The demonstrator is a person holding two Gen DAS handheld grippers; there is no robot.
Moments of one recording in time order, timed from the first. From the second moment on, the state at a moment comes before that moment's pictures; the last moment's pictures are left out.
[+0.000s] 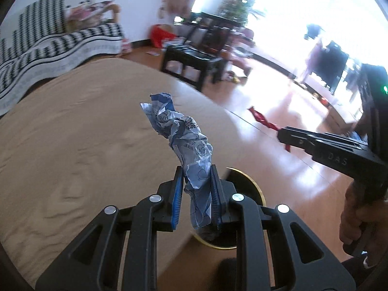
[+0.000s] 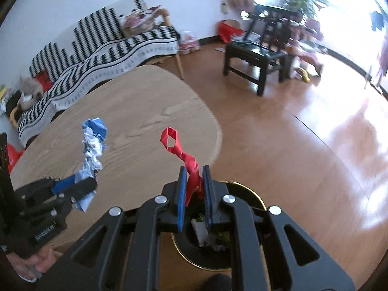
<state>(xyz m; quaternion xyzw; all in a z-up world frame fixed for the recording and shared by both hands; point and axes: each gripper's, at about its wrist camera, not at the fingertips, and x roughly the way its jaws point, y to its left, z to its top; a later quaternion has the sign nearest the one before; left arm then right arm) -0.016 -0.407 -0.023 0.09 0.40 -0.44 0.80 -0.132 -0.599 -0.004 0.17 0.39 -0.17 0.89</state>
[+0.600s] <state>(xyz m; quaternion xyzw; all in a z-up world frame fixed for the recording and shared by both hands) -0.060 -0.479 -0.082 0.16 0.43 -0.50 0.74 -0.169 -0.639 -0.041 0.22 0.44 -0.21 0.85</state>
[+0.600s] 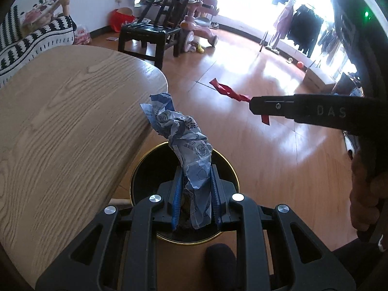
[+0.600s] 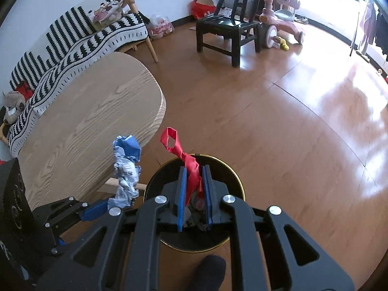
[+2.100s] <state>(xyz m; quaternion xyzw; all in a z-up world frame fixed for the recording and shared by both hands) -0.062 -0.483 -0.080 0.16 0.42 -0.50 0.74 -0.159 -0.642 -0.046 0.23 0.44 -0.20 0.84</state>
